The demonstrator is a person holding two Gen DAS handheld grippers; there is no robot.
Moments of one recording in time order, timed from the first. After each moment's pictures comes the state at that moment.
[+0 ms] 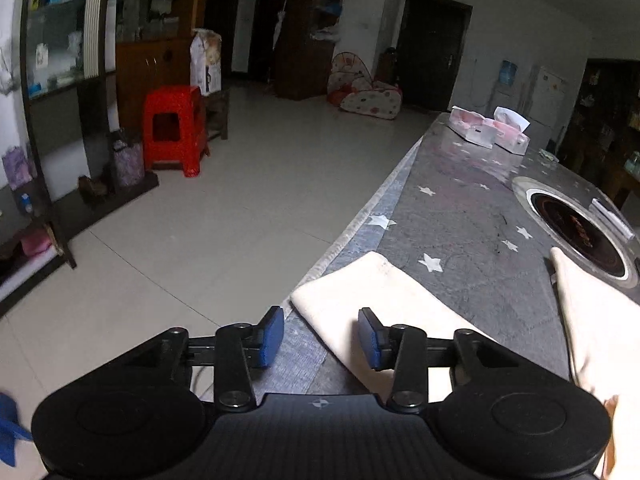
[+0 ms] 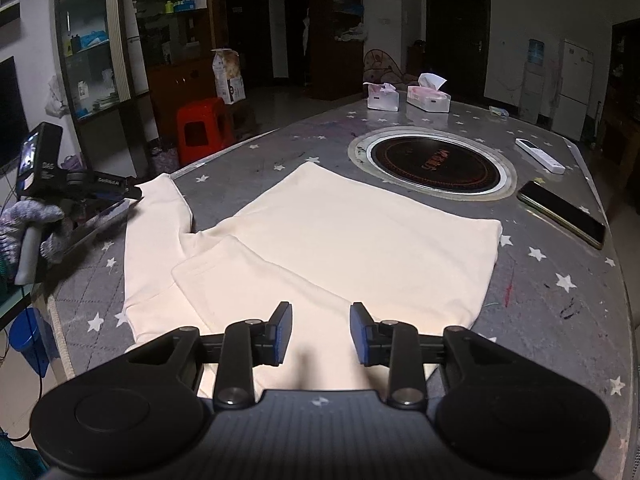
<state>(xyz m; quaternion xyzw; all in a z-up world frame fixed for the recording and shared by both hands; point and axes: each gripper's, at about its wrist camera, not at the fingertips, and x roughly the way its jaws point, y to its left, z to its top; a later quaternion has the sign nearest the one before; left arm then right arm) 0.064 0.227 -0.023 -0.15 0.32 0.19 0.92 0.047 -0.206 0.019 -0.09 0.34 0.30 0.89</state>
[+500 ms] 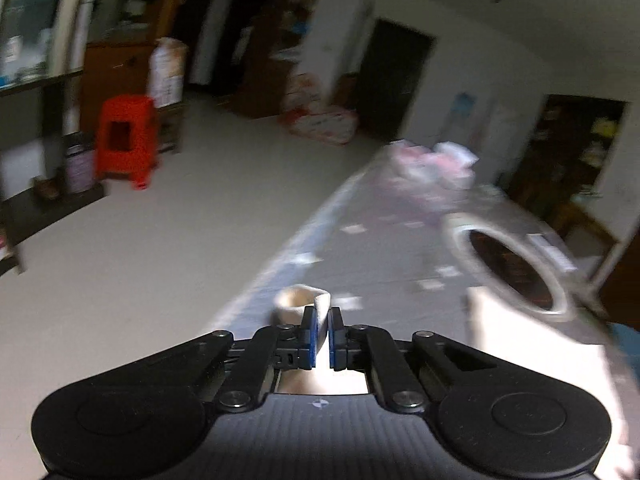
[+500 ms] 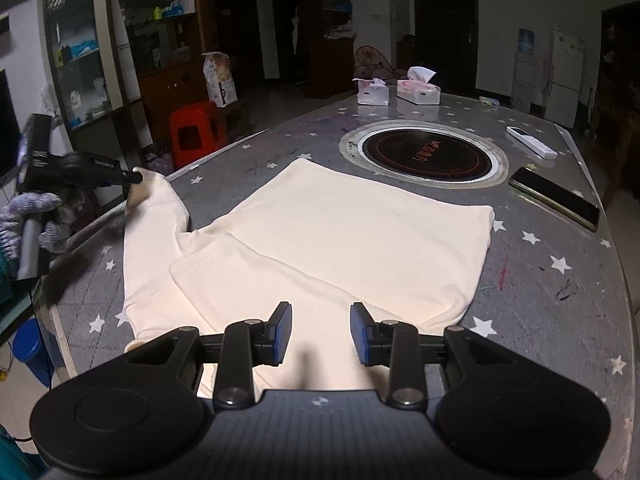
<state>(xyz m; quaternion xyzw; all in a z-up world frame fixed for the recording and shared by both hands) 0.055 0.201 0.016 -0.18 0.26 0.09 0.94 0.044 -0.218 0.016 -0.07 0.34 0.29 0.89</state>
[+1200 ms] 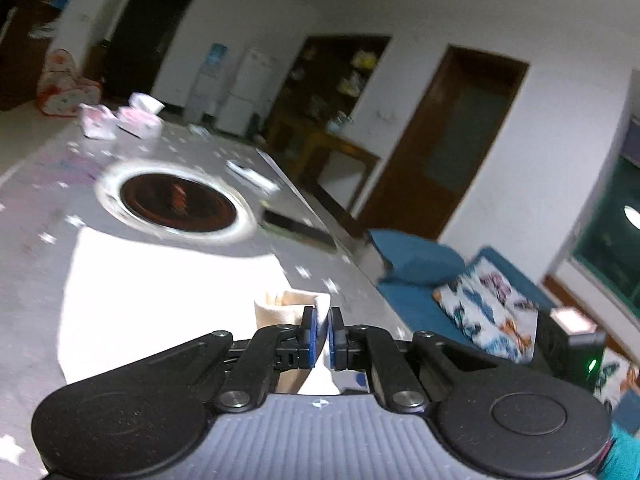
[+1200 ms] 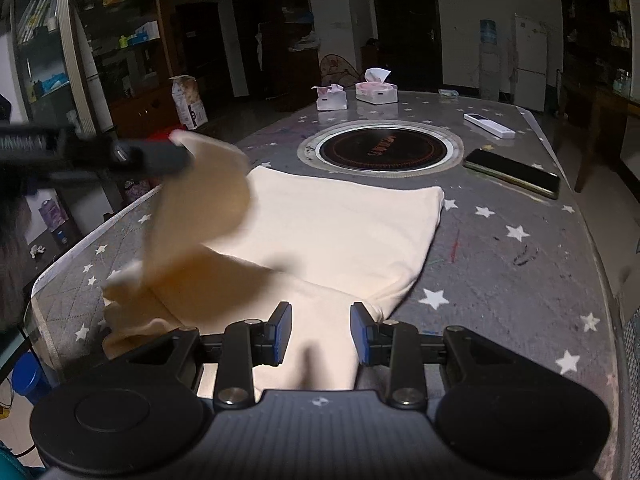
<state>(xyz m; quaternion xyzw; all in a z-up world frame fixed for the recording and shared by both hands) 0.041 -0.016 0.059 -0.15 0.27 -0.28 0.91 0.037 -0.260 0.013 -0.02 0.34 0.25 0.91</state>
